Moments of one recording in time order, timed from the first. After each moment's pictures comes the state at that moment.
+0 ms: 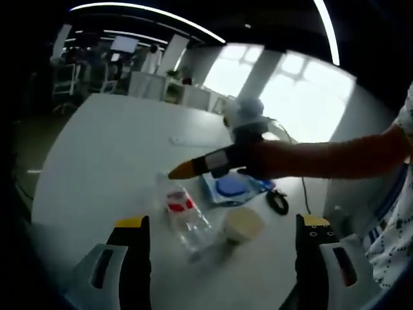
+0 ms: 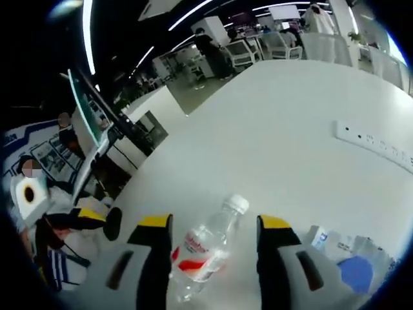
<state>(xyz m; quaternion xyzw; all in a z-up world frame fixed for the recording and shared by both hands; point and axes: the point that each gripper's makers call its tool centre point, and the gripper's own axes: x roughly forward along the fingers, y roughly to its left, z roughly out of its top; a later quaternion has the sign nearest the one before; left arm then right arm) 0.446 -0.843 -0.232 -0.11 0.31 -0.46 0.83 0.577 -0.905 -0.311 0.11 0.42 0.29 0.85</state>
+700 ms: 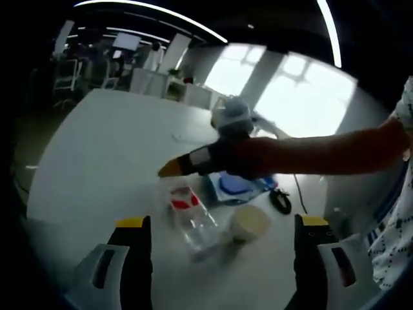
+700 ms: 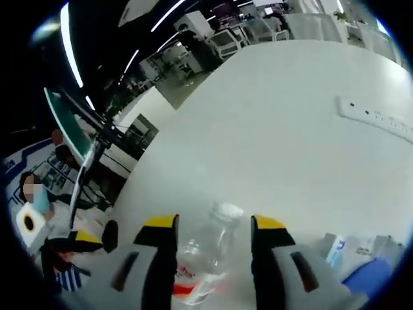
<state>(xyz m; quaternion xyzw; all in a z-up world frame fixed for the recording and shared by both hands) 0.453 -0.842 -0.248 -0.12 0.31 -0.46 0.83 0.595 -0.896 -0.341 0.15 0.46 0.26 0.84</state>
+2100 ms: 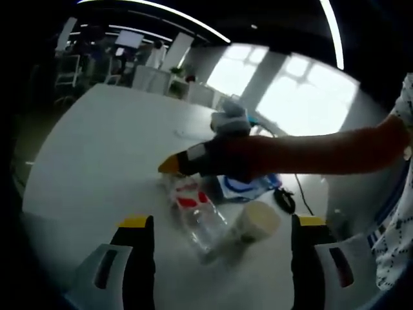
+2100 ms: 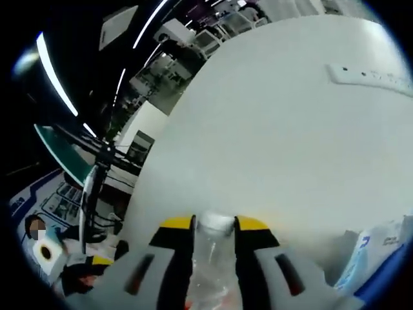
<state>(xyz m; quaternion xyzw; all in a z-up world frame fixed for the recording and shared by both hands) 0.462 -0.840 -0.266 -0.12 0.31 -0.45 0.83 0.604 -0.890 -0.354 0.24 0.46 0.24 0.82</state>
